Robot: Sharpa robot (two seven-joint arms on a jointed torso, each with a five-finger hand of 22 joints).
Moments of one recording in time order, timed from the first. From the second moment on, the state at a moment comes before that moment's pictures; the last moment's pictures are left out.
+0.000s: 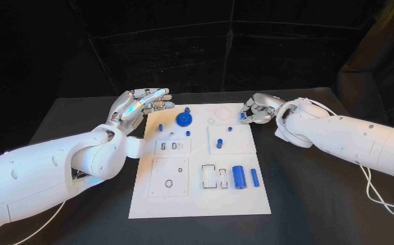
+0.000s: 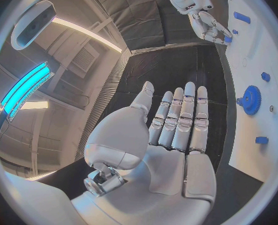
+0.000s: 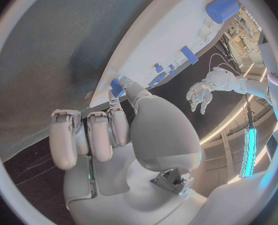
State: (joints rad) left arm 1.22 -0.91 -0.13 1.58 0.03 -0.28 0.67; left_hand 1.19 0.21 -0.10 -0.21 0.04 0.93 0.23 0.12 0.07 1.00 0.19 0.15 0.07 1.02 0.14 0.23 0.07 0.17 0.82 0.27 0.22 0.09; right arm 1.21 -0.75 -0.04 1.22 -1.28 -0.25 -0.03; right_hand 1.29 0.00 0.25 -0.08 0.21 1.03 0.14 0.14 0.09 1.45 0.06 1.39 1.31 1.46 -0.01 1.51 1.31 0.02 1.47 0.11 1.54 1.31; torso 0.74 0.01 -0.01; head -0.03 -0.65
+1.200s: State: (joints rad) left arm 1.22 -0.91 -0.13 1.58 0.03 -0.28 0.67; left_hand 1.18 0.22 -0.09 -0.22 0.04 0.96 0.23 0.12 0.07 1.04 0.17 0.15 0.07 1.04 0.14 0.23 0.07 0.17 0.84 0.25 0.22 0.08; right arm 1.25 -0.59 -0.04 1.42 -1.36 -0.32 -0.17; right_hand 1.29 0.03 0.27 -0.08 0.19 1.04 0.14 0.16 0.09 1.45 0.04 1.38 1.31 1.47 -0.02 1.51 1.31 0.02 1.47 0.09 1.54 1.31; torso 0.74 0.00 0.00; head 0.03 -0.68
